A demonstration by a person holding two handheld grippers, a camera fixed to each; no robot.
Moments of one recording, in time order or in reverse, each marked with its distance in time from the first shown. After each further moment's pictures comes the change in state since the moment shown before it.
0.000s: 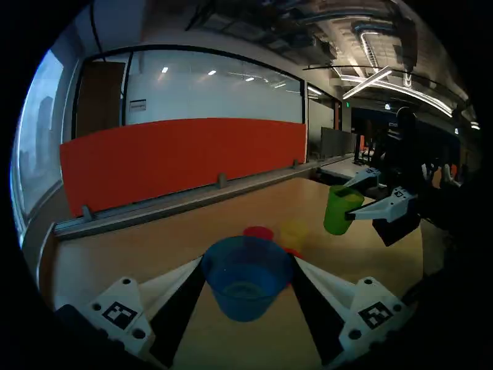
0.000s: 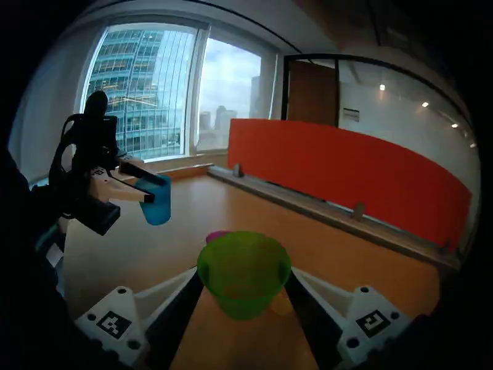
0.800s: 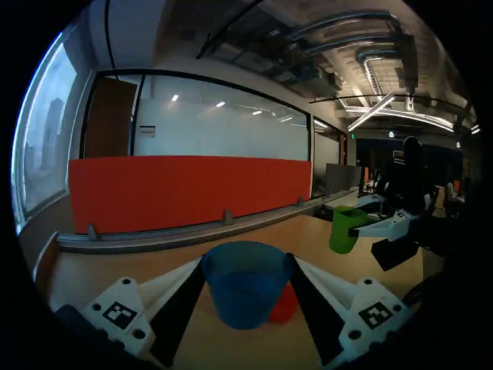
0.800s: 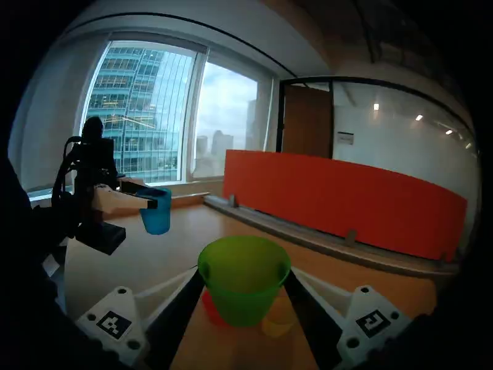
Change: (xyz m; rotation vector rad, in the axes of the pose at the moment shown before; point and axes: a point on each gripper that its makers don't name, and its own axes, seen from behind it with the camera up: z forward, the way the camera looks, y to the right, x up) left arm 0.056 -0.001 -0.008 0.033 0.197 -0.038; right arm 0.048 0.007 -0.008 -0.020 0.137 -0.002
